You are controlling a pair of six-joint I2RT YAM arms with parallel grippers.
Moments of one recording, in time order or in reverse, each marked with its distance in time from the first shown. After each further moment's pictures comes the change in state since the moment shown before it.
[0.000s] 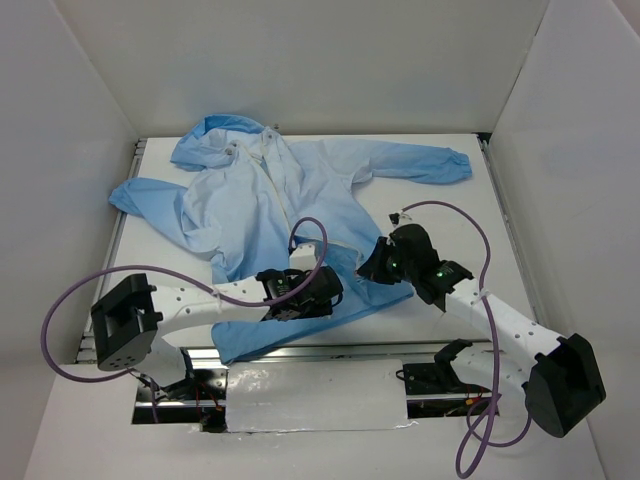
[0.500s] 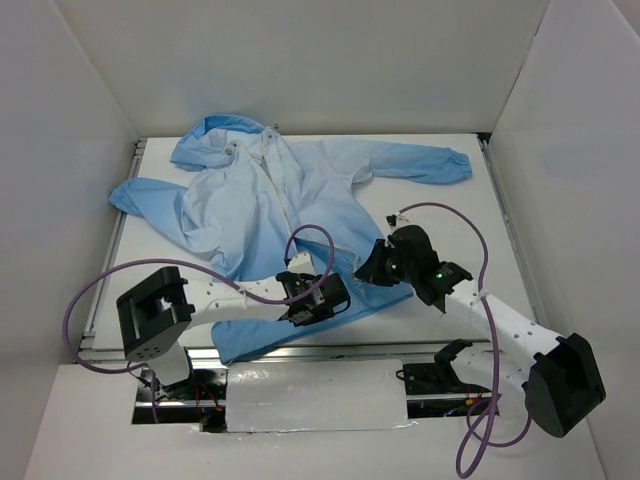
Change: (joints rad) left arm -0.007 0.138 0.028 -0.068 -0.008 -0.248; right arm 0.000 0.000 -0.016 0.023 -0.057 -0.012
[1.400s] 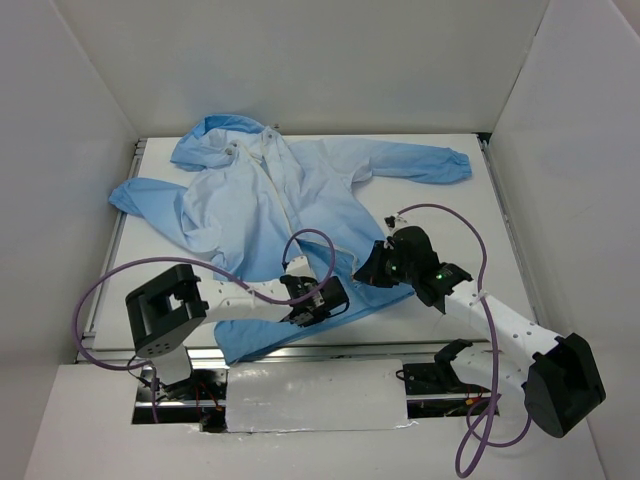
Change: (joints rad) left arm 0.014 0.069 -0.036 0.078 -0.007 -0.047; right arm -0.006 0.000 -0.018 0.022 -0.043 -0.016
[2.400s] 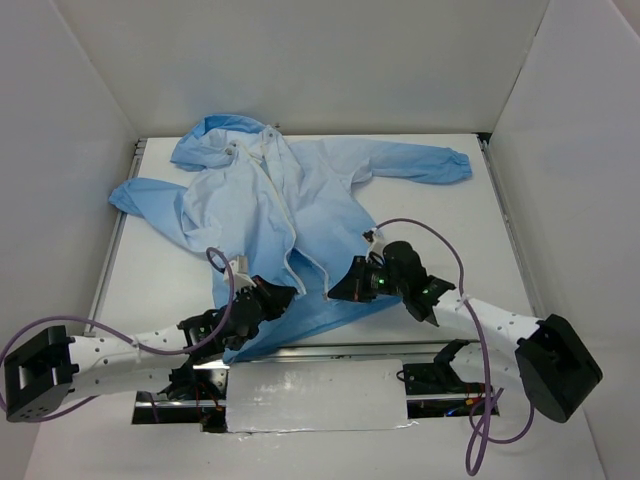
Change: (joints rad) left arm 0.024 -0.795 -0.727 0.814 -0.193 0.256; right arm 0.098 0.064 -0.159 0.382 -0.262 0.148
